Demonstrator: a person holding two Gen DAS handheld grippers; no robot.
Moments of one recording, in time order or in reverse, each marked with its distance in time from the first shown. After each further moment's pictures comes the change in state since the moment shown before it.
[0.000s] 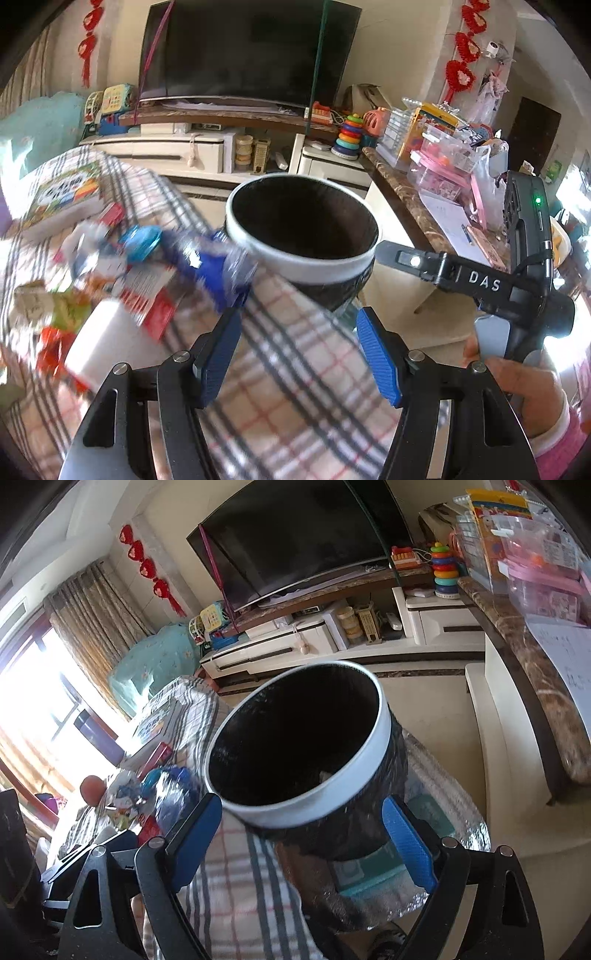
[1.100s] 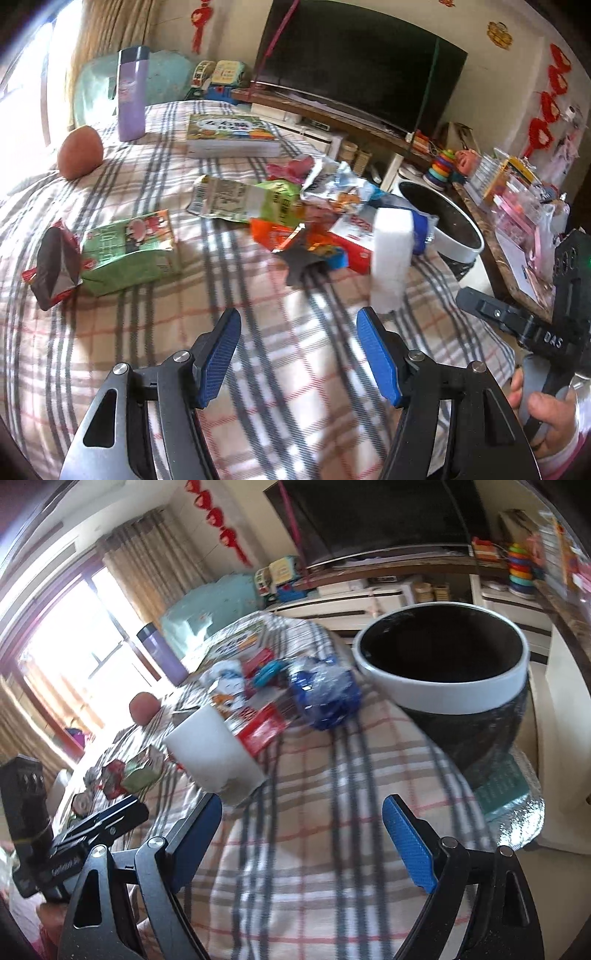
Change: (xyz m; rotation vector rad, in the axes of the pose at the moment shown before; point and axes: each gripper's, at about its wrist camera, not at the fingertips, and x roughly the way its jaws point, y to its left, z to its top) left arm -0.130 0.093 -0.089 -0.267 -0.043 0.210; right arm 0.013 0.115 -0.084 -0.192 0.124 0.151
